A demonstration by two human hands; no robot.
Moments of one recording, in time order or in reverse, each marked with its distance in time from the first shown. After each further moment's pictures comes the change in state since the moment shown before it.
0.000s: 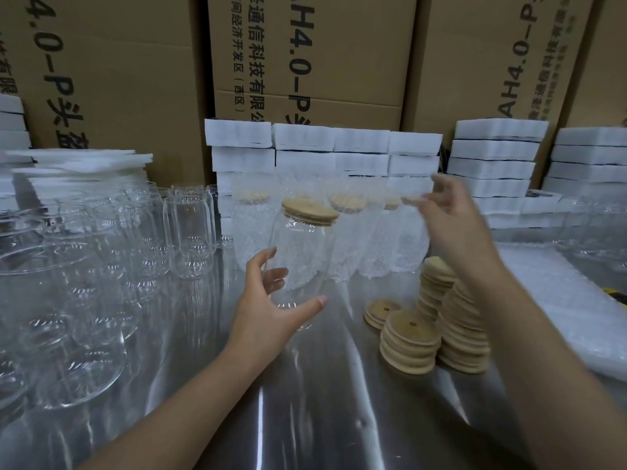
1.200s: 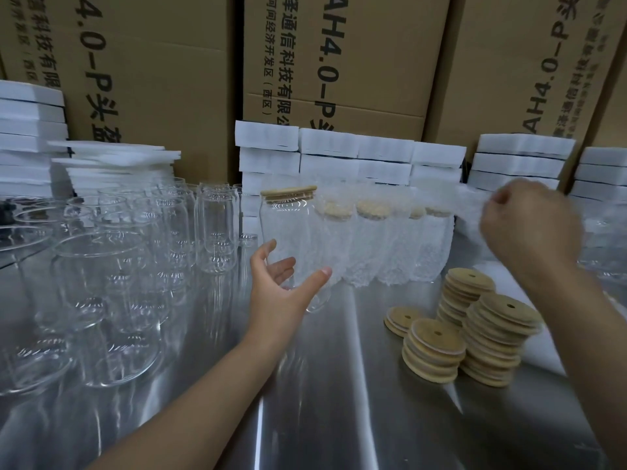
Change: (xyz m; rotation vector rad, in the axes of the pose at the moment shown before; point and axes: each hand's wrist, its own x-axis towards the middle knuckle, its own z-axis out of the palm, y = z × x) left_hand 0.009 0.008 -0.007 -0.270 0.167 -0.068; right_hand 0.018 -0.011 -0.026 -0.884 0.326 -0.208
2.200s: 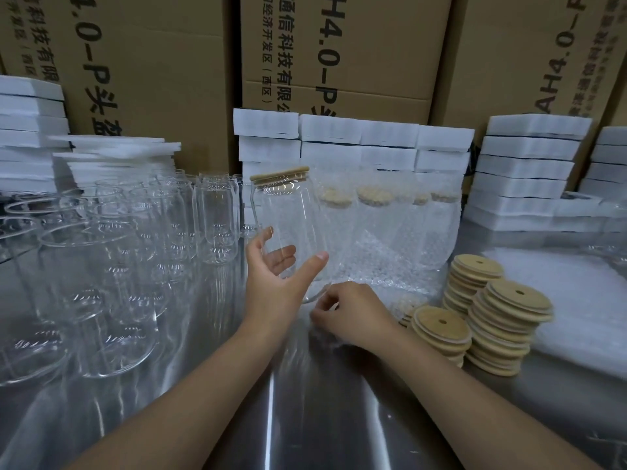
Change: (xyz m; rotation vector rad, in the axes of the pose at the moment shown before) left_hand -0.004 0.007 0.002 0.020 0.023 0.002; right_hand -0.126 -0.100 0.078 0.671 -0.977 -0.106
